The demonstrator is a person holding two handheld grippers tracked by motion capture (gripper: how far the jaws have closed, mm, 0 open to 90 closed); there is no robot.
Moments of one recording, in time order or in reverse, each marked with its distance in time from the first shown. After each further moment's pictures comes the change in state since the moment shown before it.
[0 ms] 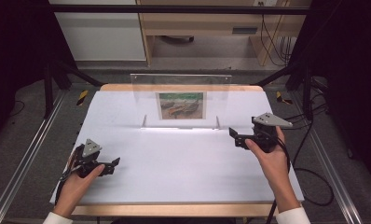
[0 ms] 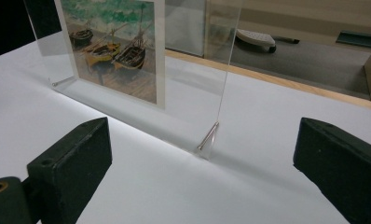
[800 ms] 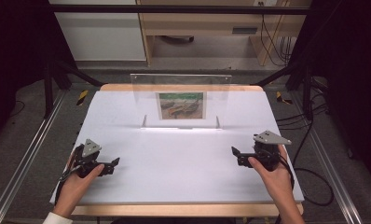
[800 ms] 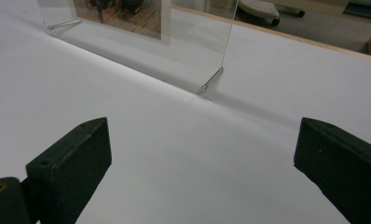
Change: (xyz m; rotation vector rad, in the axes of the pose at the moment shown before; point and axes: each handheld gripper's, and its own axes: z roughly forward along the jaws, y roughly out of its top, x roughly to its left) left arm 0.000 0.000 0.000 0.004 0.002 0.003; right arm 0.007 -0.046 -0.015 0.105 -0.007 -0.034
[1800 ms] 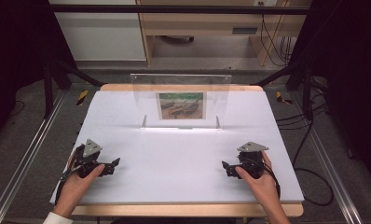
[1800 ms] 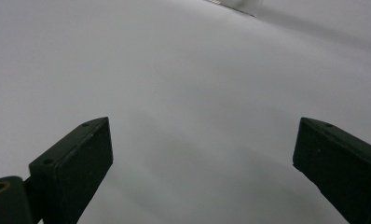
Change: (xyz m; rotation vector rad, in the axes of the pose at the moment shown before) left arm 0.000 -0.001 0.002 0.013 -0.002 0.008; right arm 0.020 -0.043 0.044 0.205 0.037 0.005
